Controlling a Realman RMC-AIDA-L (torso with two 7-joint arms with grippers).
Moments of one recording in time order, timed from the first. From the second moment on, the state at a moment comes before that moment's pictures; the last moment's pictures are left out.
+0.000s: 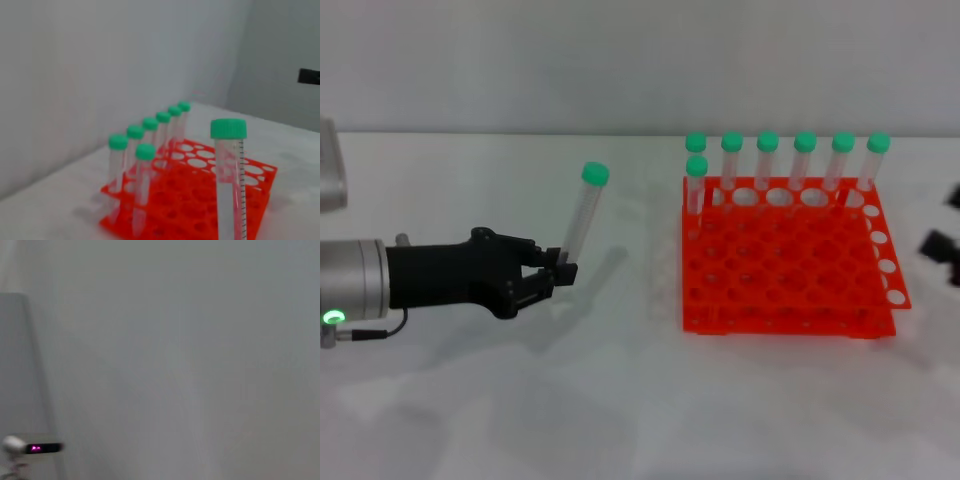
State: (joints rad) left arm -0.85 -2.06 2.85 -0.64 -0.26 1.69 -1.13; right arm 0.32 1.92 -1.02 -0.48 -1.16 -1.64 1.10
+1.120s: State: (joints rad) left arm -0.78 -2.08 2.85 -0.38 -0.38 1.66 -0.83; right arm 0.61 2.03 -1.46 -0.47 -1.02 -1.45 1.10
